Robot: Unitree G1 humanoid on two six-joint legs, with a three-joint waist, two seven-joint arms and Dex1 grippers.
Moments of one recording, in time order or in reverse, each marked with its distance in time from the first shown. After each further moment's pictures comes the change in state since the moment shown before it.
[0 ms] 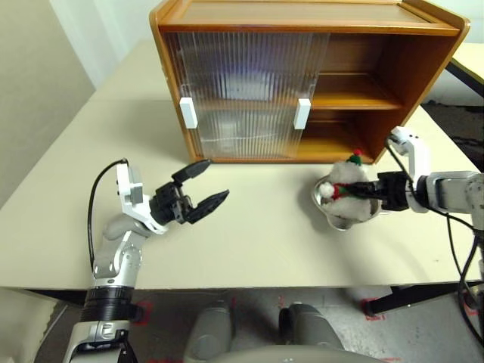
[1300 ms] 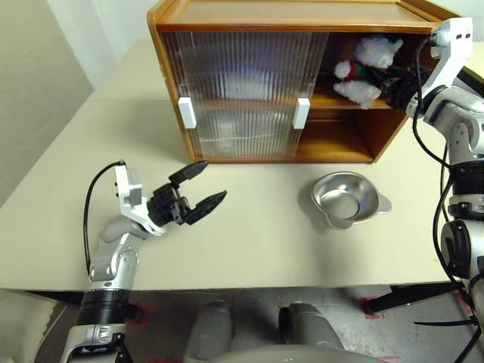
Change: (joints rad) left arm 0.025 0.015 0.004 -0.016 0.011 -0.005 0.033; right arm -0.426 0.163 -0.029 0.553 -0.328 -0.953 -0.048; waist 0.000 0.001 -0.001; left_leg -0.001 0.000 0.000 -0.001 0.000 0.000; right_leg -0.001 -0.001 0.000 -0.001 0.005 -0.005
